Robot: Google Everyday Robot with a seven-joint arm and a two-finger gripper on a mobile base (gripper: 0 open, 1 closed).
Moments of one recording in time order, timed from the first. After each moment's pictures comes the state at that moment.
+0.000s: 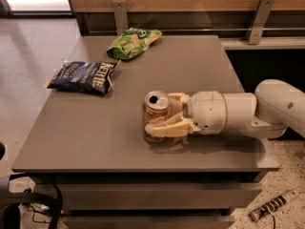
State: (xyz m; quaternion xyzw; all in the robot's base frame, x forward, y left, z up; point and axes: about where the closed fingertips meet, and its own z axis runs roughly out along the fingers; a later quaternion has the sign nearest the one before) arm 0.454 -0.010 0.874 -0.54 0.51 0.45 0.51
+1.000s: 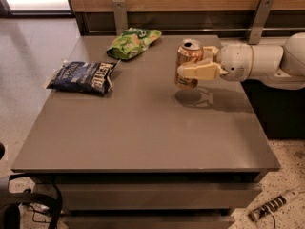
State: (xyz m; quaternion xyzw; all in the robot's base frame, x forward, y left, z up) arm 0.599 -0.106 0.919 -0.47 0.58 0.41 0.53
